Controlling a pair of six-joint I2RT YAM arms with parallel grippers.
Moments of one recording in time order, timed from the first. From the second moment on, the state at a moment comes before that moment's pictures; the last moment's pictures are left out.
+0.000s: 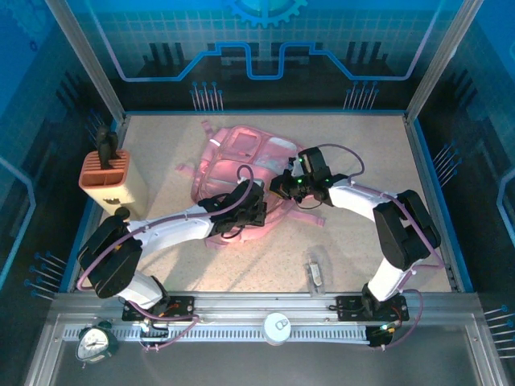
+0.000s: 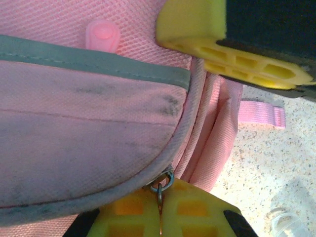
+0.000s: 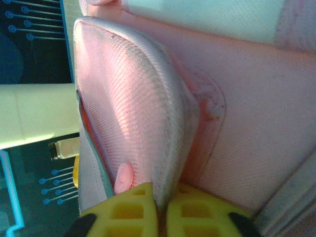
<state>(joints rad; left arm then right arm) -0.80 1.51 0.92 -0.29 -0.10 -0.64 0.46 1.70 1.00 -0.06 -0.55 0.94</state>
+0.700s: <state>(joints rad) -0.66 1.40 0.89 -0.39 0.00 -0.55 0.32 1.69 1.10 -0.31 -0.60 0.64</state>
